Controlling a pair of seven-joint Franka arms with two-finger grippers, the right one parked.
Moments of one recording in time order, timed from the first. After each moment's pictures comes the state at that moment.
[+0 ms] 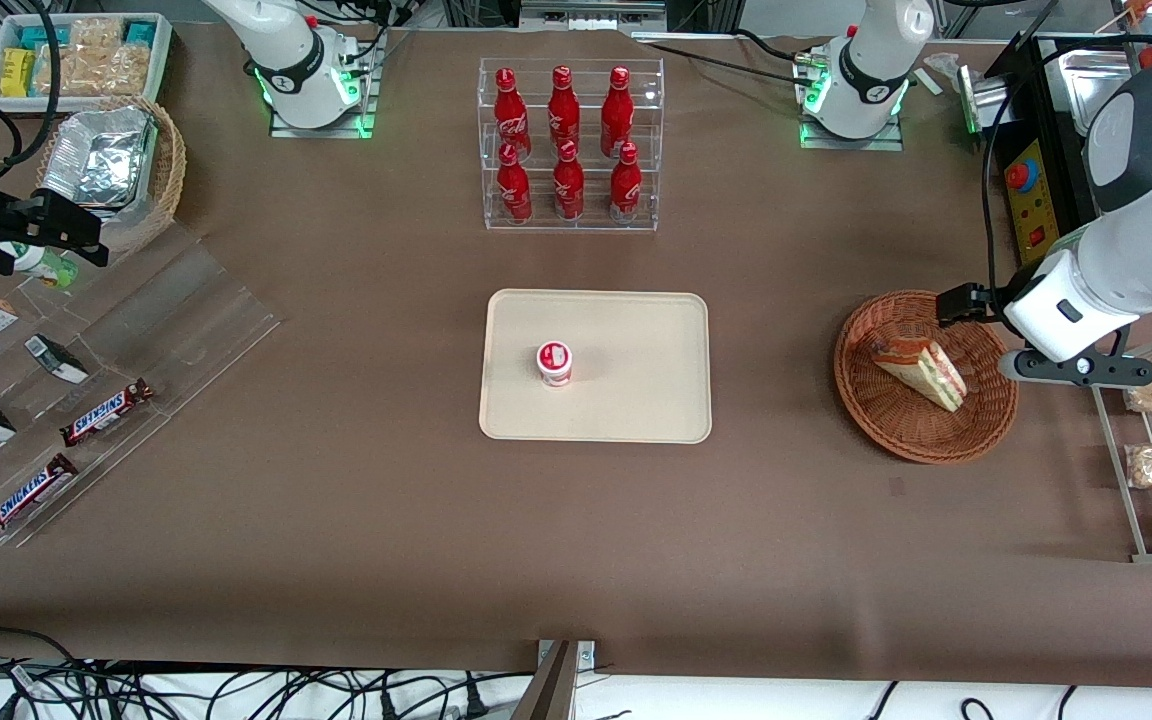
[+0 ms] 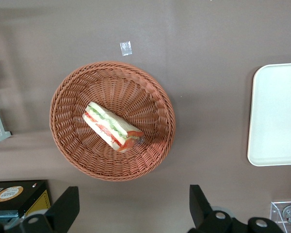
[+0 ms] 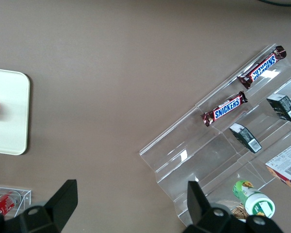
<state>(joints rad) -0.06 0.23 -0.03 -1.54 0.03 1.62 -0.03</state>
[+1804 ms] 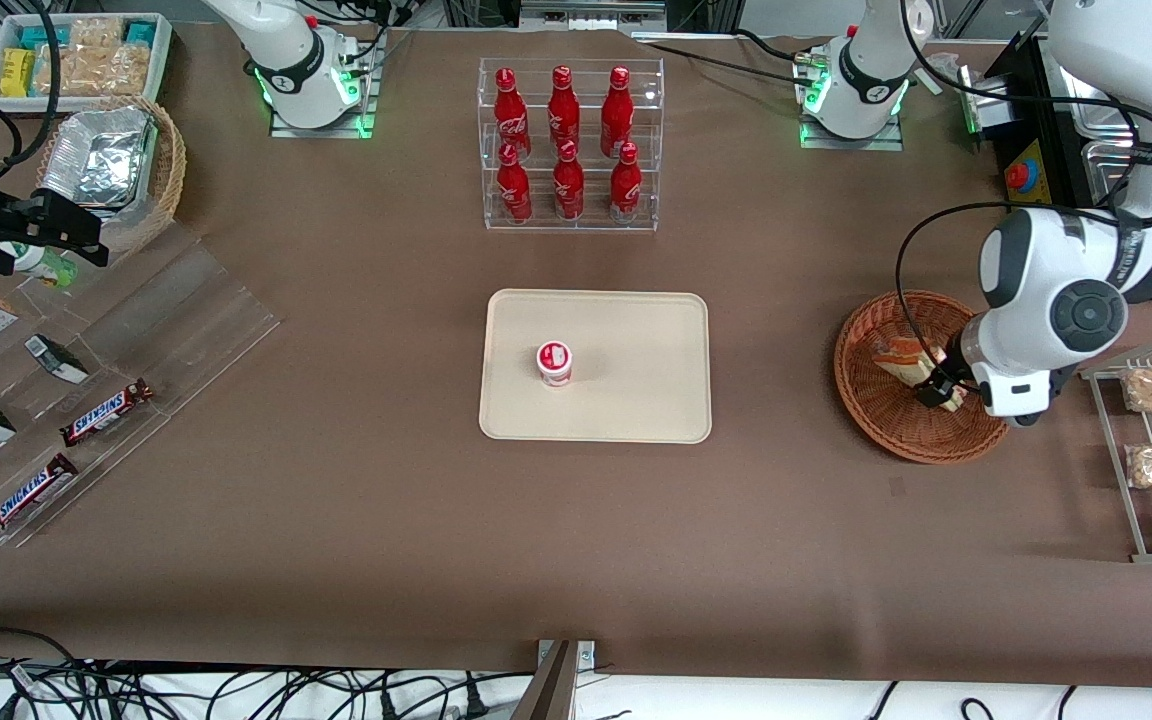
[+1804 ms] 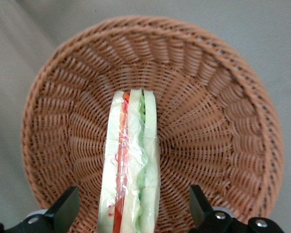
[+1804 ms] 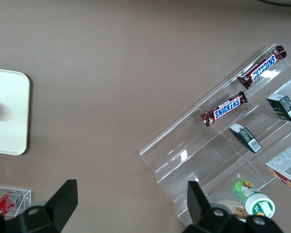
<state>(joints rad) 0.02 0.36 -0.01 -2.01 0.13 2.21 -1.00</state>
